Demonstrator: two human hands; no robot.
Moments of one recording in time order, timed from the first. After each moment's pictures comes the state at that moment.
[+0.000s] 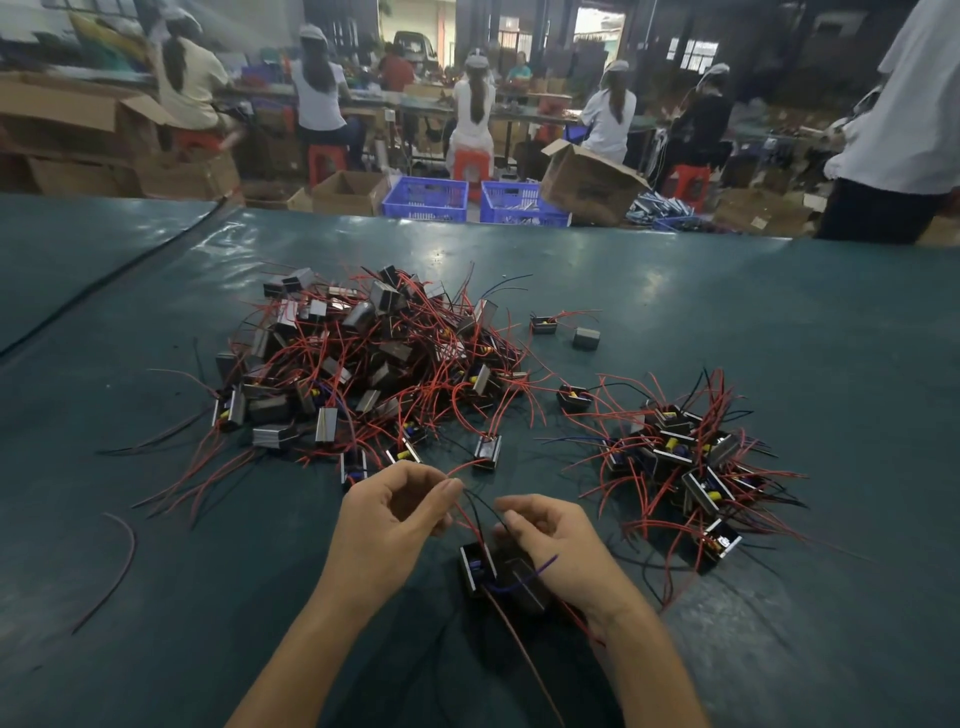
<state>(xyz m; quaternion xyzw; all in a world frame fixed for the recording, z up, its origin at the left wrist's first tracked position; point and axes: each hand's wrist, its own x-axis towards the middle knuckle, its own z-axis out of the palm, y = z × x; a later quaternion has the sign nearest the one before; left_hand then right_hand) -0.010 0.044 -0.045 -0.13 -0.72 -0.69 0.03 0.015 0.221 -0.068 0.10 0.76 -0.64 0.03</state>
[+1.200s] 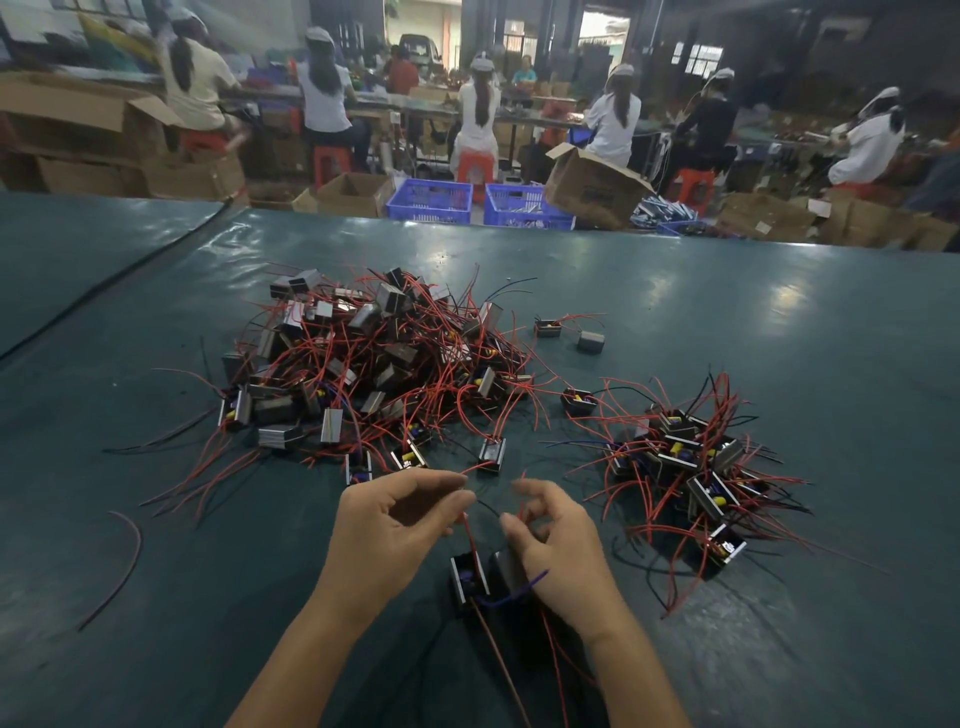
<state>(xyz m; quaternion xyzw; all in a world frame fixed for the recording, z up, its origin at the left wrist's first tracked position) -0.002 0.040 -0.035 -0.16 -0.71 -0.68 0.06 0.013 0.215 -0.079 0.10 0.83 -0.54 -0.08</state>
